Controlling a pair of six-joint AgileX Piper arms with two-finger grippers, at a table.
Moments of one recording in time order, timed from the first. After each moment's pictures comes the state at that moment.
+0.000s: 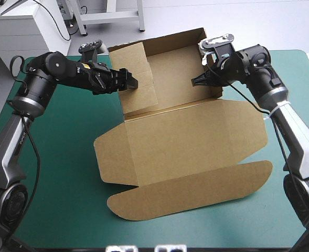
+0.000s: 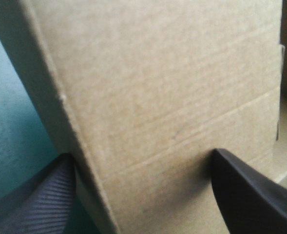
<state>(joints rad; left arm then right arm) -0.26 1.68 -1.75 -0.53 1.06 0.04 0.33 1.76 -1.85 -0.07 1.01 0.03</state>
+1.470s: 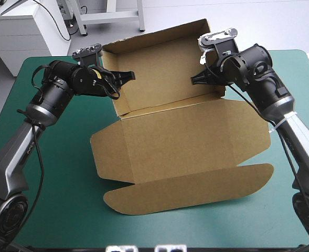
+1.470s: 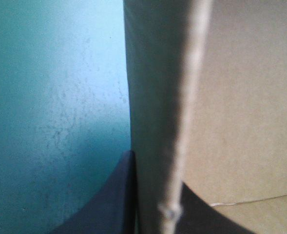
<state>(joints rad) -0.40 1.64 -1.69 -0.07 0.94 -0.46 0.43 1.65 -1.86 -0.27 1.08 0.20</state>
